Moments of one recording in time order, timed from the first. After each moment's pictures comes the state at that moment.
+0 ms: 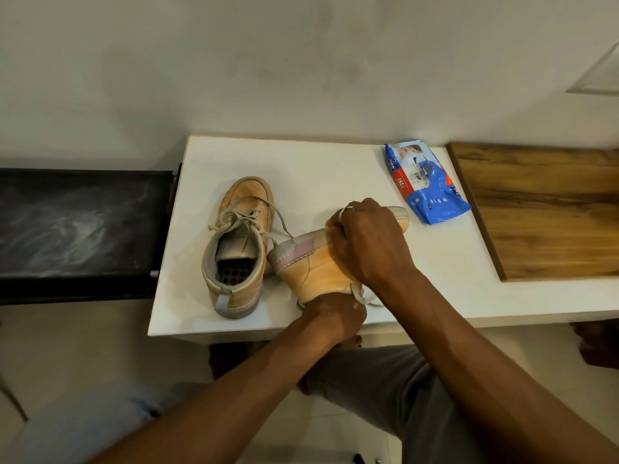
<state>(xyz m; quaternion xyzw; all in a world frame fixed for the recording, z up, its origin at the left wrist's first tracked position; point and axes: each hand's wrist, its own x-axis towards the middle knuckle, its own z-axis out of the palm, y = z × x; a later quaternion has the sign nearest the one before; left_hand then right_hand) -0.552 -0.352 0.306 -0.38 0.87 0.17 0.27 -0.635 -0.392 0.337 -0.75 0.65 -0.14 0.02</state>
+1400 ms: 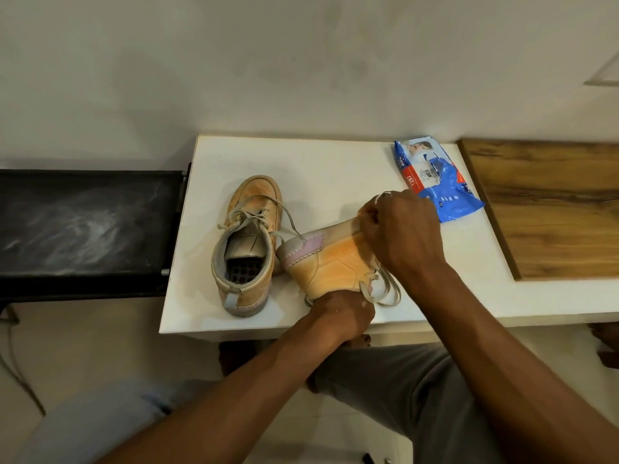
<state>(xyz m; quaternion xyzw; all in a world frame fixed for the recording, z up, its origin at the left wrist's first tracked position) -0.548 -0.350 0.317 -0.36 0.90 0.09 0.24 -0.654 -0.397 0.345 -0.68 0.72 -0.15 -0.02</state>
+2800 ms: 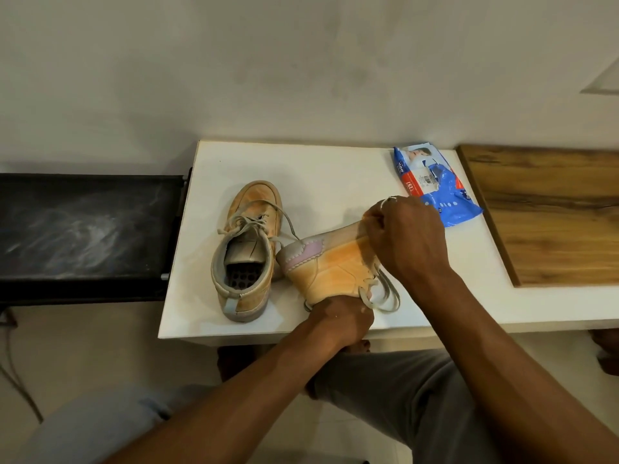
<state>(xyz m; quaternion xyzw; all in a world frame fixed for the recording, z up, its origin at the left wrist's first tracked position) -0.548 -0.355 0.311 -0.35 0.89 0.10 0.28 -0.662 -0.399 0.348 -0.66 0.73 -0.14 -0.01</state>
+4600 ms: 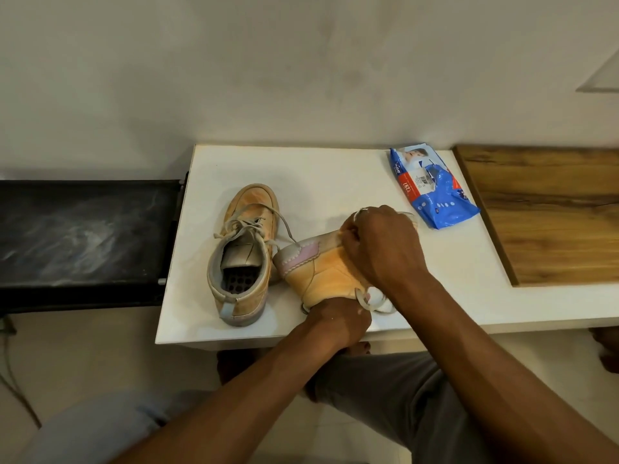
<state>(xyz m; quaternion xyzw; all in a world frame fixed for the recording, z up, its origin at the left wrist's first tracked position) -0.550 -0.352 0.319 -0.33 0.89 0.09 0.29 -0.641 -0.394 0.343 -0.70 0.70 -0.13 0.03</state>
